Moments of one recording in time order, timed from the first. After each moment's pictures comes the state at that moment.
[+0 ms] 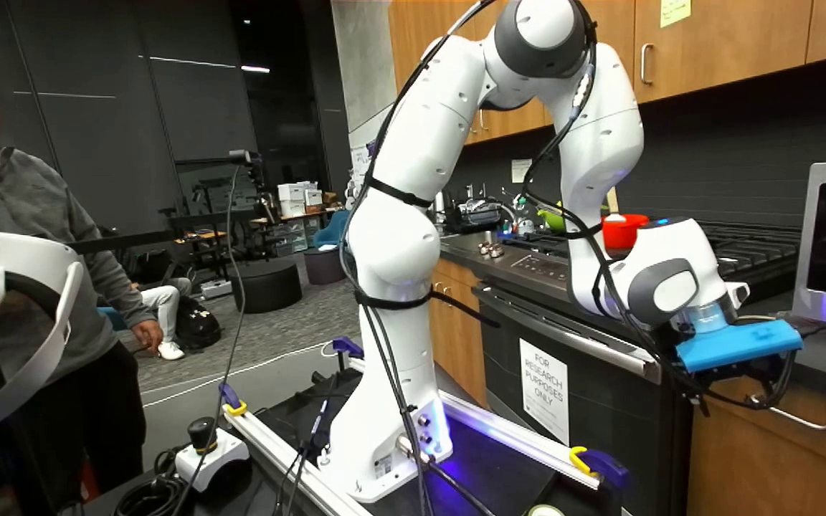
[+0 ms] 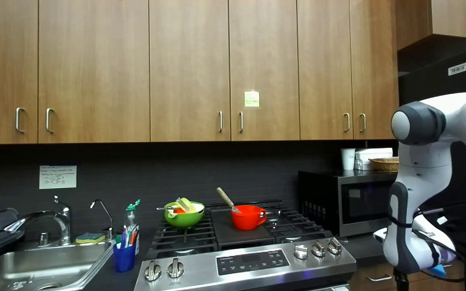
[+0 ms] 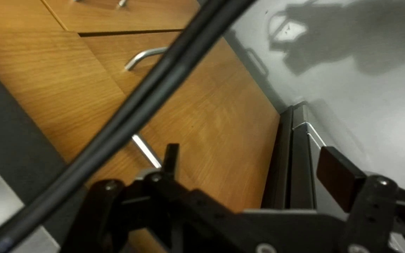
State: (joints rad) arm -0.51 0.50 -0.31 -2.45 -0.22 3.32 -0.97
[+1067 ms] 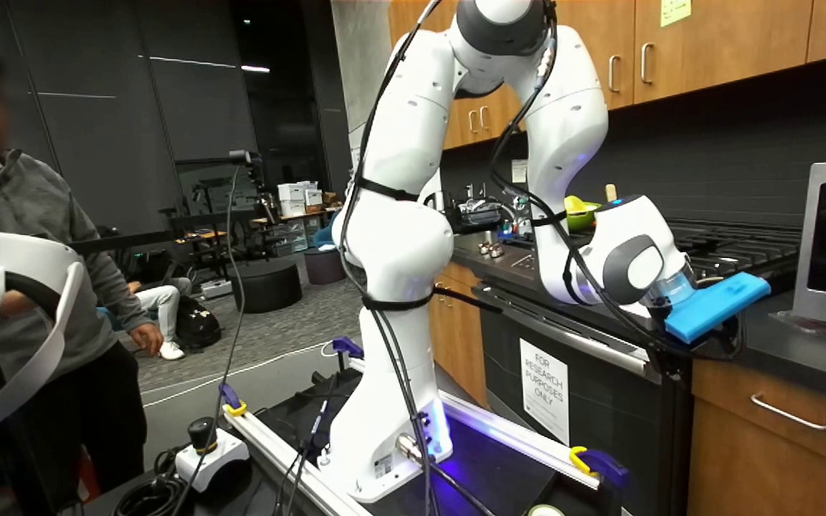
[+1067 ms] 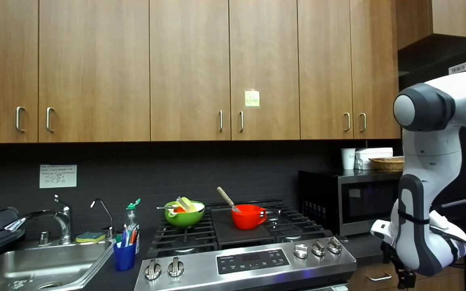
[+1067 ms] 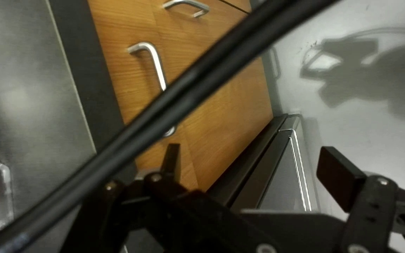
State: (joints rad) arm -0.26 0.37 -0.55 -2.63 -0.39 3.46 -1.18
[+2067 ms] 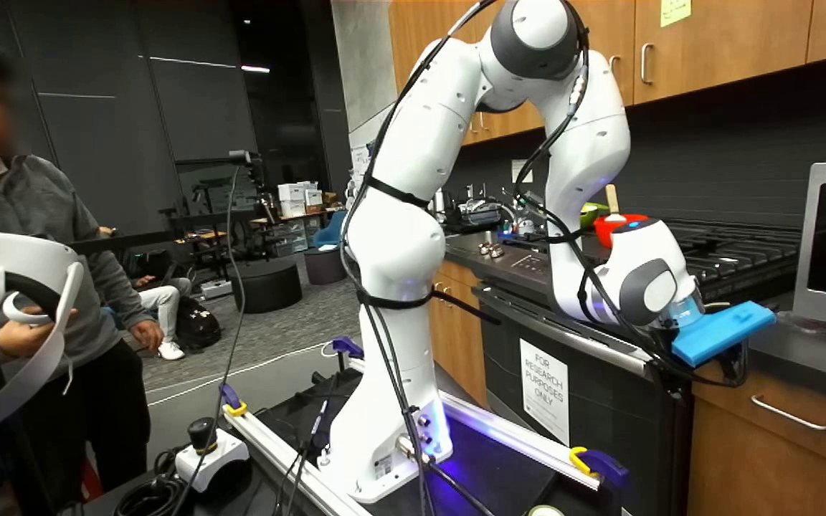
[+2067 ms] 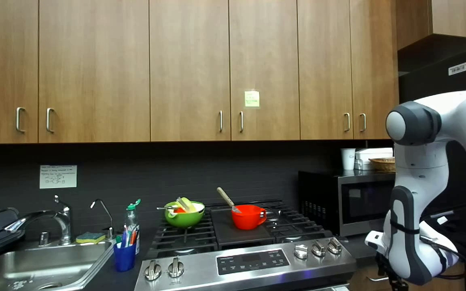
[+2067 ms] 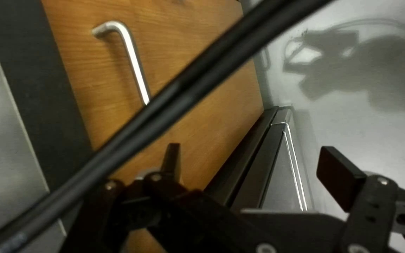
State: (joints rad) arm -0.43 0.51 -0.36 -2.51 -0.38 3.44 -1.15
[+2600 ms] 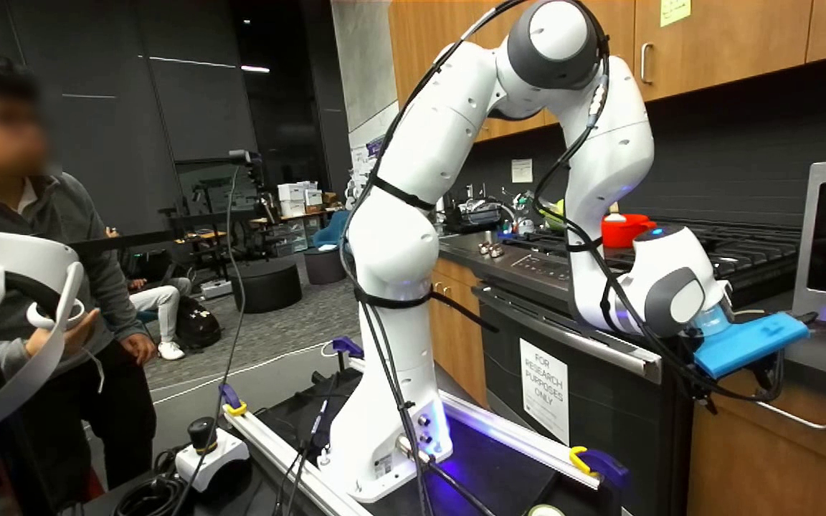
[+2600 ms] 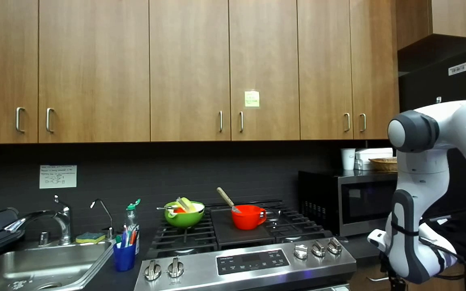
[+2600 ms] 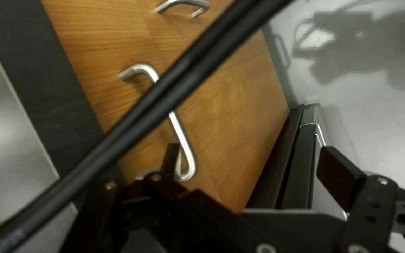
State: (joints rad) arm -0.53 0.58 -0.30 -2.40 -0.39 3.45 -1.05
